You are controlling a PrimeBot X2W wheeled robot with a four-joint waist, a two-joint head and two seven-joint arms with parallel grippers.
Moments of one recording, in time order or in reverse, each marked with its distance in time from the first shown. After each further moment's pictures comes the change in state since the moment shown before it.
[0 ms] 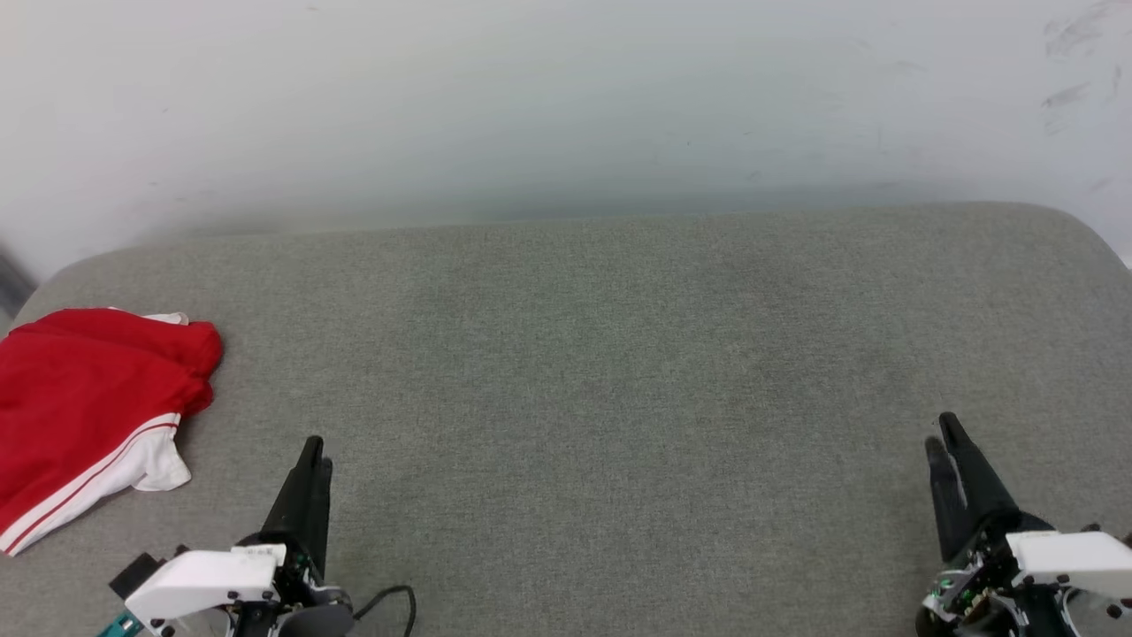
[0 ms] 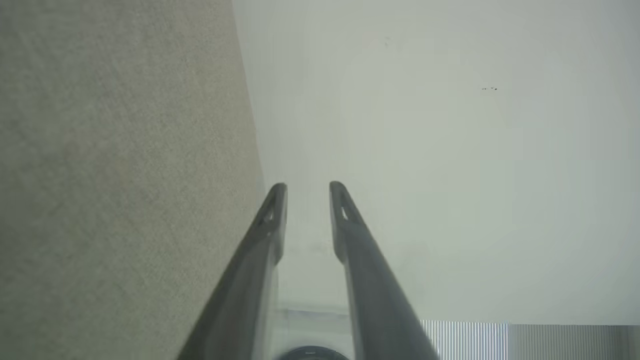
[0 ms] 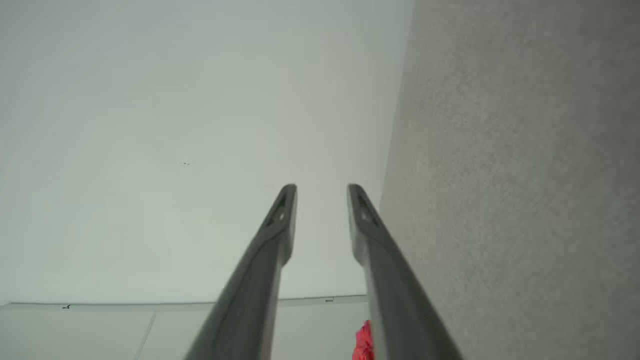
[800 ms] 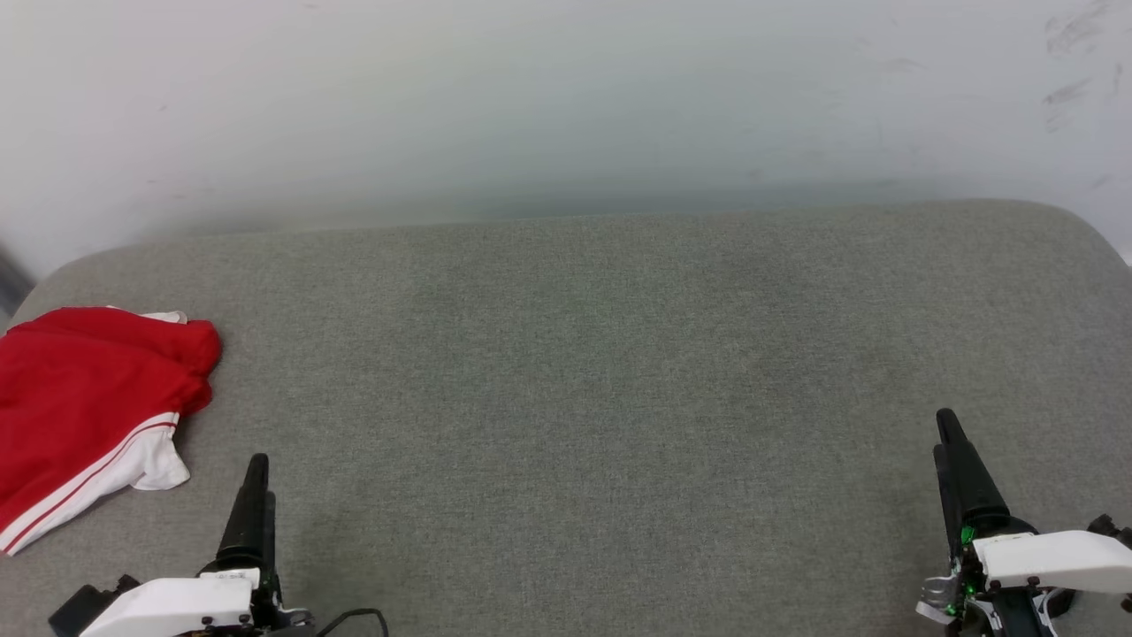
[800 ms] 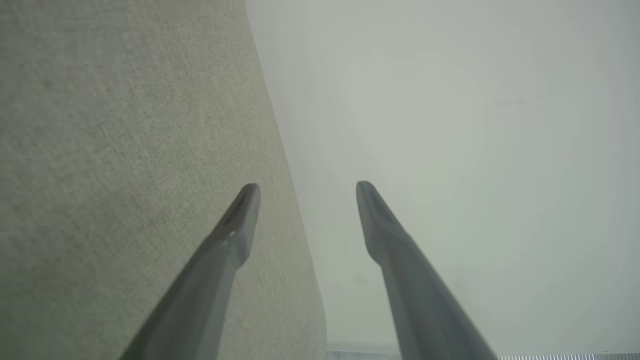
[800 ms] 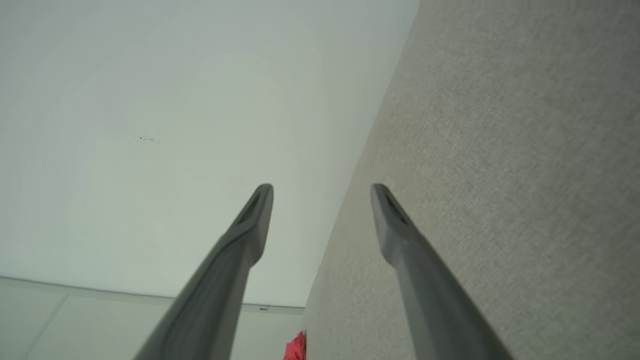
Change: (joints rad) left arm 0.063 -0.002 0.056 -0.026 0.167 0.001 -0.104; right arm 0.030 0.001 0.035 -0.021 -0.249 0.000 -0.104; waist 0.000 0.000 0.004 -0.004
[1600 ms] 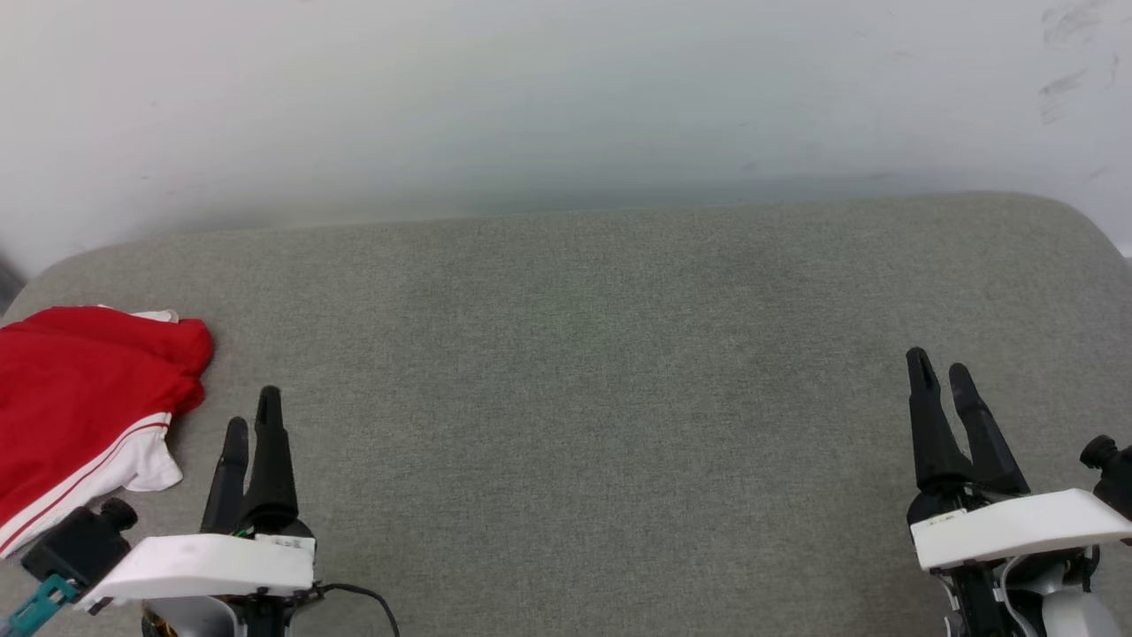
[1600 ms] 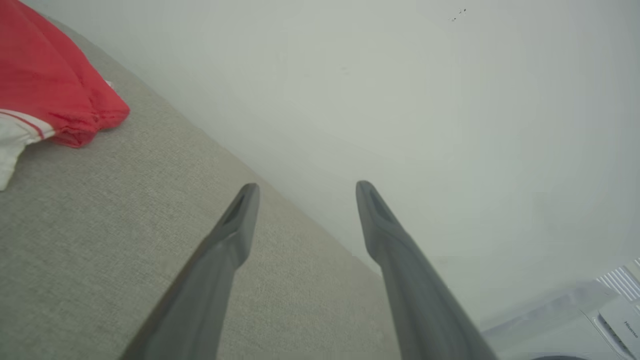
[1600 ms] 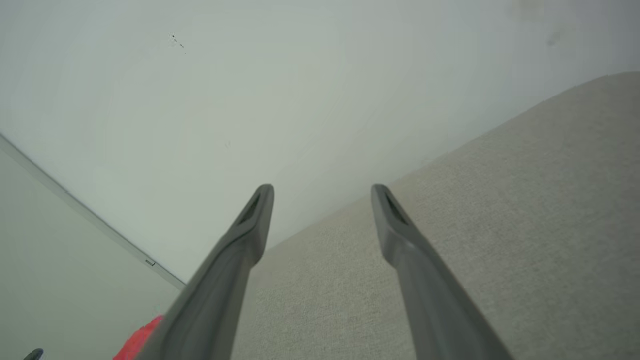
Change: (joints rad) left arm 0.032 0.001 -0.061 -0.303 0.544 0.101 -0.086; right arm -0.003 0.000 0.063 -0.207 -0.647 0.000 -0.087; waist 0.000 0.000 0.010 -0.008
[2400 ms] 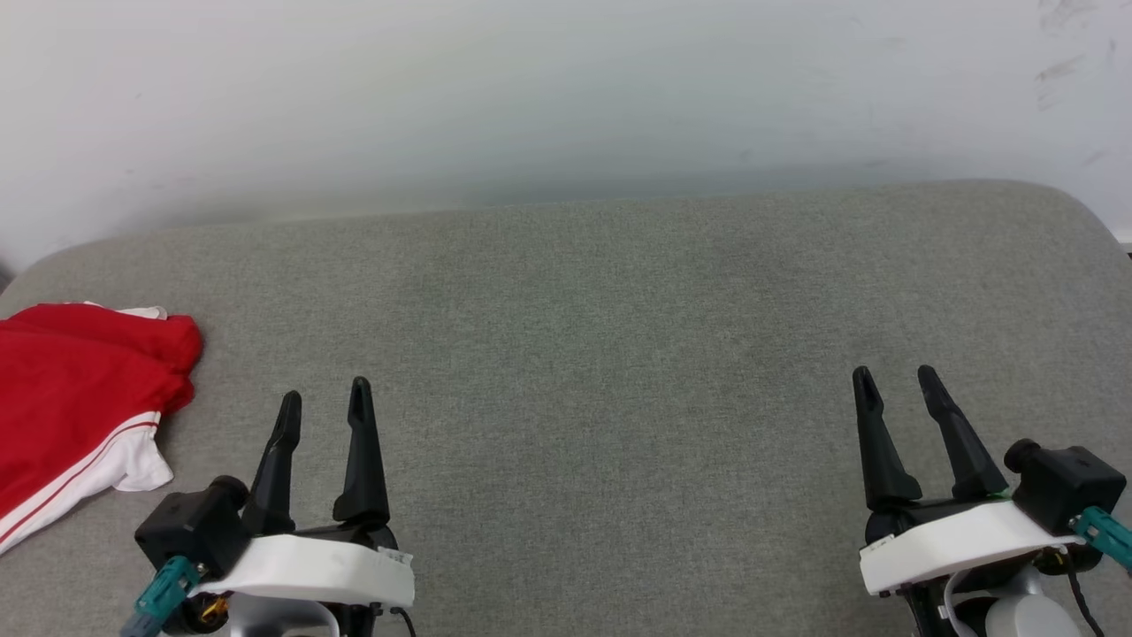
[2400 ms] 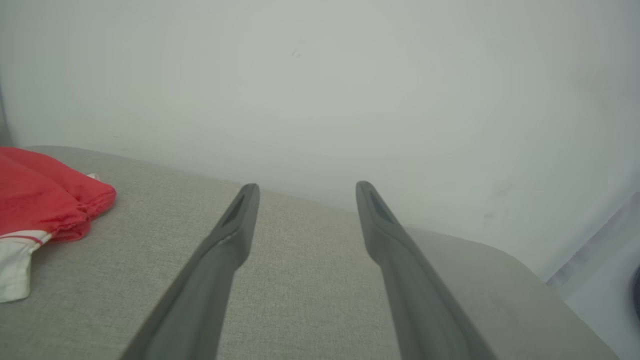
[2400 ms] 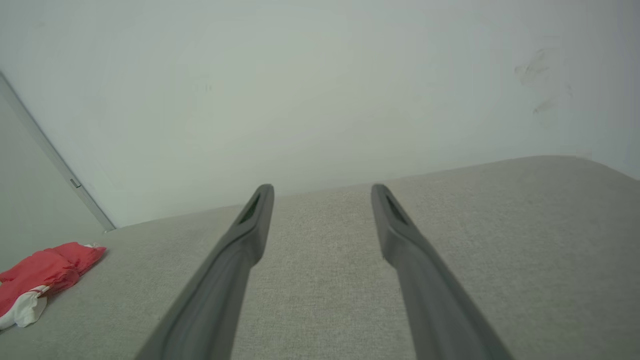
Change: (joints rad) left arm 0.026 0.051 -0.220 -0.105 0.444 0.134 -0.069; right arm 0.004 0.000 0.060 0.022 -0.397 0.000 -0.069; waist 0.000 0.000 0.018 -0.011
